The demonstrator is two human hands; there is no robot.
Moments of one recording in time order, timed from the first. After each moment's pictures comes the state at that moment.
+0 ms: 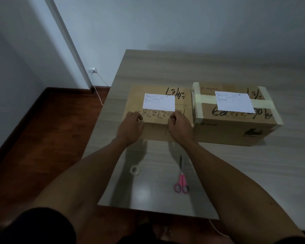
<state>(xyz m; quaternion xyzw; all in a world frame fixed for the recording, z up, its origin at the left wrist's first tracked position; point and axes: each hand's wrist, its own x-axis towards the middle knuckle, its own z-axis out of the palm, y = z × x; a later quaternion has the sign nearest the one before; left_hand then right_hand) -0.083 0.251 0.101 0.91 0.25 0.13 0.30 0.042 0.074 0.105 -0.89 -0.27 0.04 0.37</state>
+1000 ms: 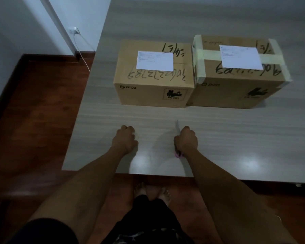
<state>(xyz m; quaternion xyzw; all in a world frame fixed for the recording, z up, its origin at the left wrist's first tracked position) -0.187 0.196 -0.016 0.89 0.32 -0.15 0.27 -0.049 -0.016 -0.018 -0.95 -0.05 0.24 0.18</state>
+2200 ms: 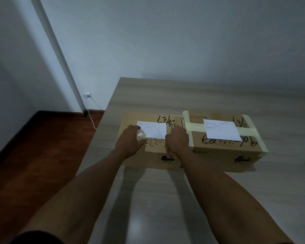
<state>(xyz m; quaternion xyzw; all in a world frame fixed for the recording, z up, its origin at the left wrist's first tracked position) -0.034 0.263 0.142 0.93 0.22 0.10 0.27 0.093 0.101 0.156 -0.95 -0.13 0.08 0.27</state>
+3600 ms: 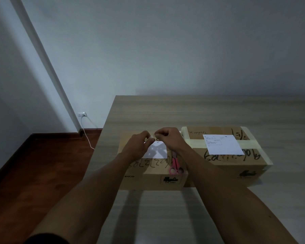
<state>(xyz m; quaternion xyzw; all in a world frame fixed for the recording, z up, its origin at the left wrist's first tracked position) 0.035 0.284 0.168 0.93 0.13 0.12 0.33 0.150 0.135 0.173 -0.79 -0.29 0.15 0.52</state>
